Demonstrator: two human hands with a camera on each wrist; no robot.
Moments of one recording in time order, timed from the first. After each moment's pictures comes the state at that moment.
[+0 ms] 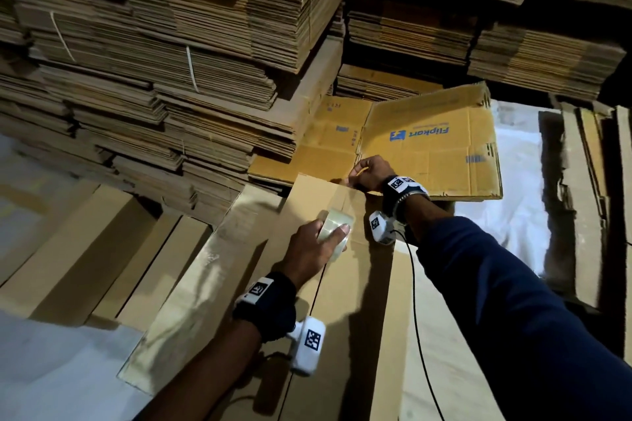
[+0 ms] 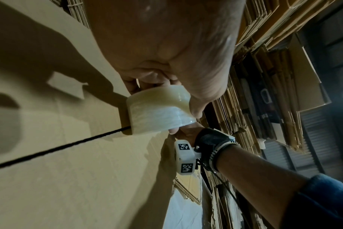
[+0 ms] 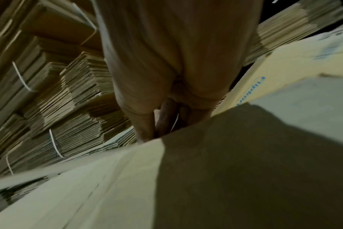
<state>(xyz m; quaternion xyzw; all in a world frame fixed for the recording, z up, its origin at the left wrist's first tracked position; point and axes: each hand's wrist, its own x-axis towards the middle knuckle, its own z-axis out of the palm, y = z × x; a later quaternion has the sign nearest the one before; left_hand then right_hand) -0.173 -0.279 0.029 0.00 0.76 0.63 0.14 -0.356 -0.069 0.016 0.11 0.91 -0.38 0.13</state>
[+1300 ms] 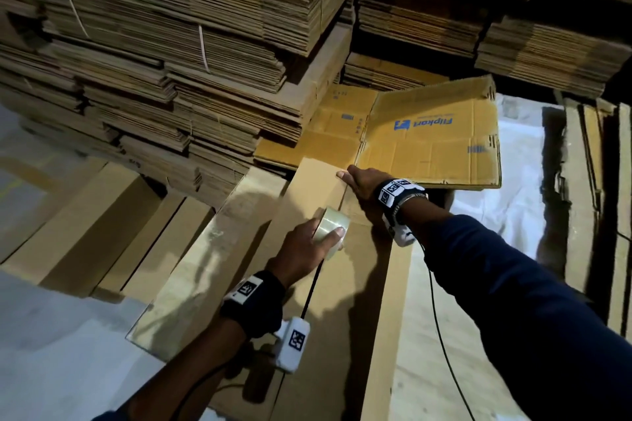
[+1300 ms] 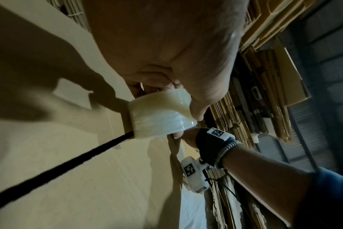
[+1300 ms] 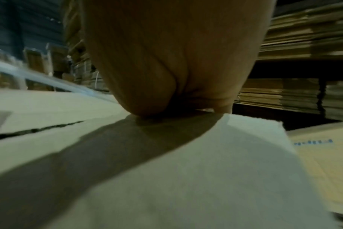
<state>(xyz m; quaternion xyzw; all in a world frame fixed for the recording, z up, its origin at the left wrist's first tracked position) -0.130 -0.300 0.011 0.02 0.79 0.60 0.15 -0.290 -0.092 0.025 -0.10 0.97 -0.06 0.21</state>
